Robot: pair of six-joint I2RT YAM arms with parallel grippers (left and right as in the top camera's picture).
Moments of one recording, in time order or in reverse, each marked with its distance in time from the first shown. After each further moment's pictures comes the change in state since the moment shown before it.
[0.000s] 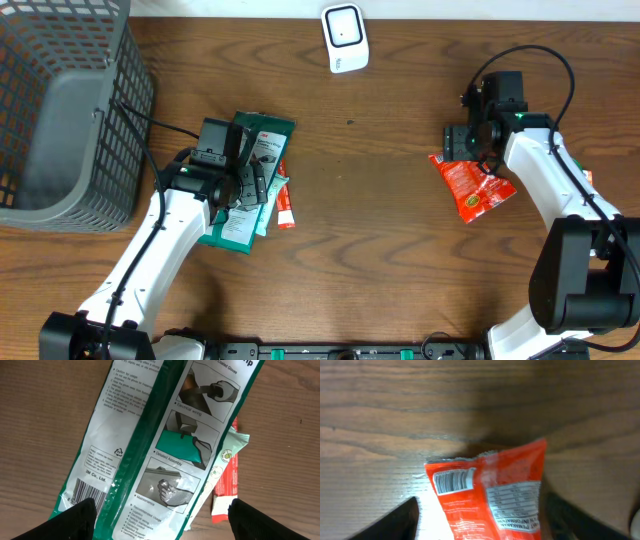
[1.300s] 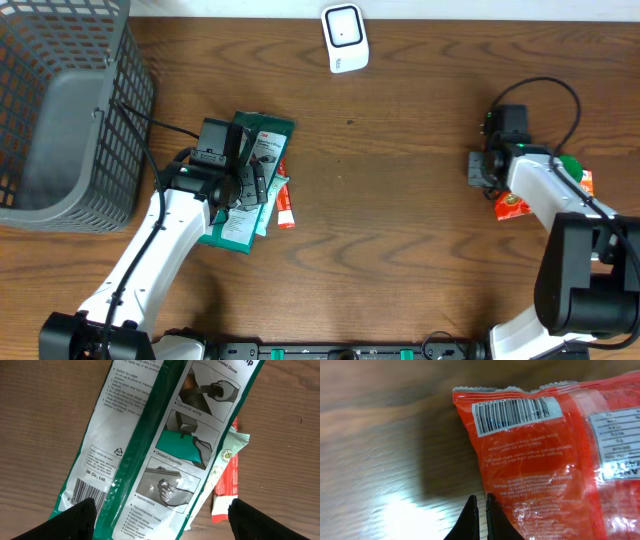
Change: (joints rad) left arm 0.000 0.000 0.000 0.000 0.000 0.000; right arm -0.083 -0.012 -0.231 0.189 0.230 0.069
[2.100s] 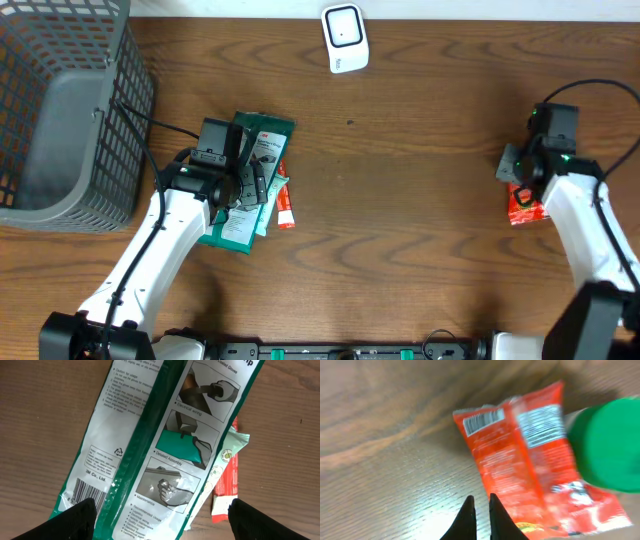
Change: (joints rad) left arm 0.000 0.000 0.000 0.000 0.000 0.000; right arm -0.093 -0.252 -0.001 -0.110 -0.048 0.096
